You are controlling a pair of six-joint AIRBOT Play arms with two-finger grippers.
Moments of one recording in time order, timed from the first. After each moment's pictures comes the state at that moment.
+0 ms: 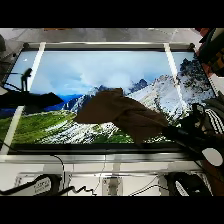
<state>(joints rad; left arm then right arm) 0.30 -1.35 1.14 0.83 -1.30 -1.00 0.19 -0.41 0.57 -1.48 1.10 1.98</state>
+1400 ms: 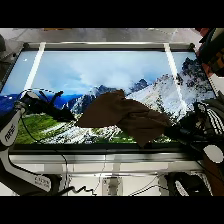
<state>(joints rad) 0.22 -1.75 1.21 0.91 -1.46 -0.90 0.16 -0.44 0.58 -1.49 1.10 1.94</state>
